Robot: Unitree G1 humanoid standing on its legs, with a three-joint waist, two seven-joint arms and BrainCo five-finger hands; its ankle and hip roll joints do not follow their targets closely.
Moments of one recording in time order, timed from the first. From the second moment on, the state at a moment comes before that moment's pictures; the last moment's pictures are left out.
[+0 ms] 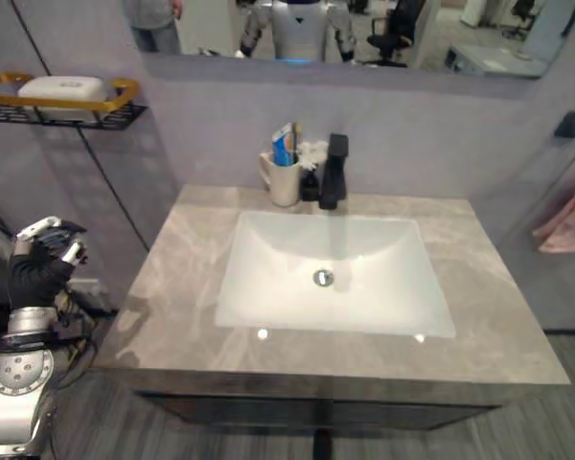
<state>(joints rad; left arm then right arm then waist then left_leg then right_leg) 0.11 0.57 0.17 -0.24 -0.30 -0.30 0.13 0.09 -0.35 0.24 1.20 -0.02 -0.07 0.03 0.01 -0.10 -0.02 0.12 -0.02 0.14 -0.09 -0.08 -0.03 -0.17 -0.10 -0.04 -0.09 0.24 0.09</state>
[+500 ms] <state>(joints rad) 0.03 0.66 0.02 -0.17 -0.19 -0.27 0.13 0.09 -0.34 0.23 1.09 -0.02 -0.10 -0.02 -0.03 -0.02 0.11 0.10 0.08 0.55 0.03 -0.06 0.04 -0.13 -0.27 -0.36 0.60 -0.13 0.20</state>
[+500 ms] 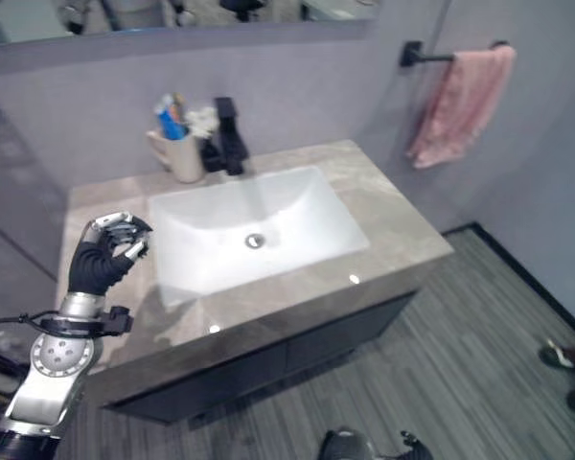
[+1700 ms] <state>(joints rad) 0.00 0.39 -0.42 0.71 0.04 -0.08 -0.07 0.04 -0.34 0.18 1.24 0.11 -0.07 0.03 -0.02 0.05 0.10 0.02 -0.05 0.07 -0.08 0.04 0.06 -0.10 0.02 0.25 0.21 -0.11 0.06</state>
